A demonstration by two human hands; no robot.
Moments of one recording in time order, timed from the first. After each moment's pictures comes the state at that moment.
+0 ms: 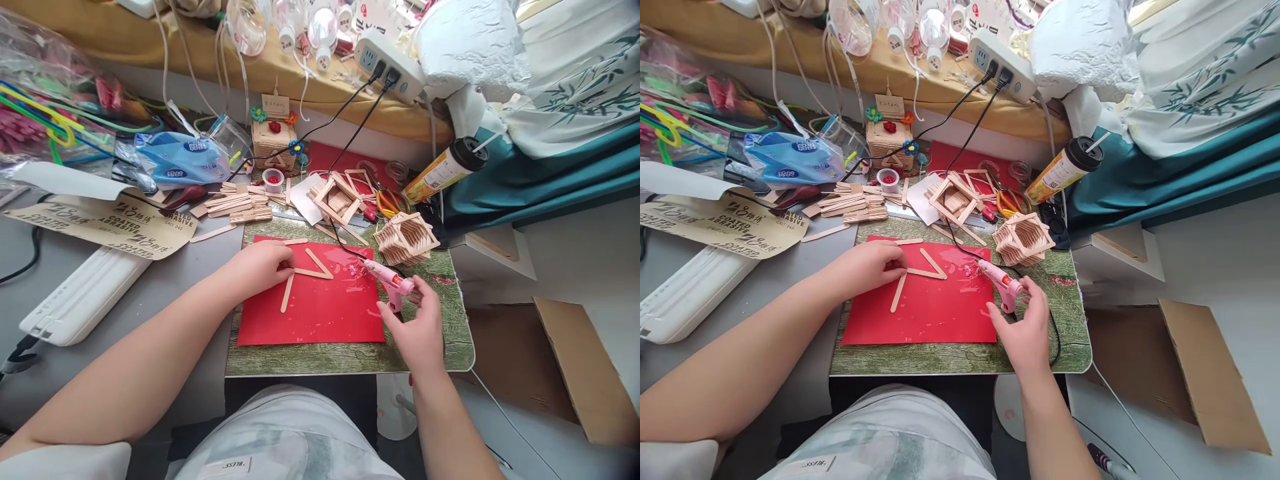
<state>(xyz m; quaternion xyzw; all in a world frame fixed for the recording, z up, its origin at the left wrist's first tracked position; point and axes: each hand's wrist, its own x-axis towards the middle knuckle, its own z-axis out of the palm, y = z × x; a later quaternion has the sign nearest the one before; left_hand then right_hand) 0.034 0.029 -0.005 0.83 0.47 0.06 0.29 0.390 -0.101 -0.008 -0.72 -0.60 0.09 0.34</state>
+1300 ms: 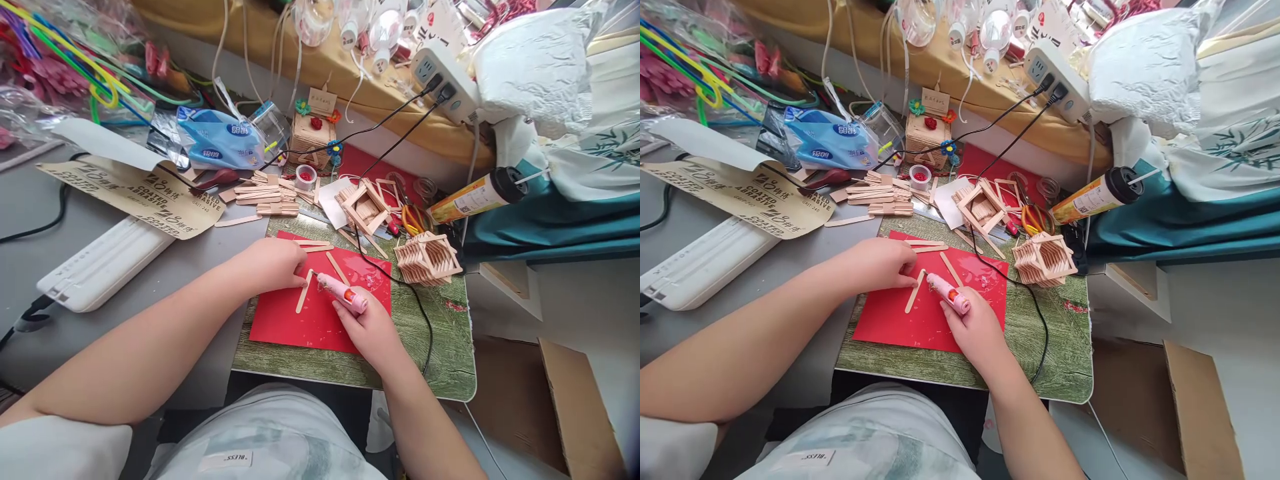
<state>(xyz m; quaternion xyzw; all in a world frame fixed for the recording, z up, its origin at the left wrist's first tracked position) 0.025 0.026 0.011 0.82 0.50 -0.04 0.27 0.286 -0.062 0.010 -0.59 -0.70 0.35 0.16</state>
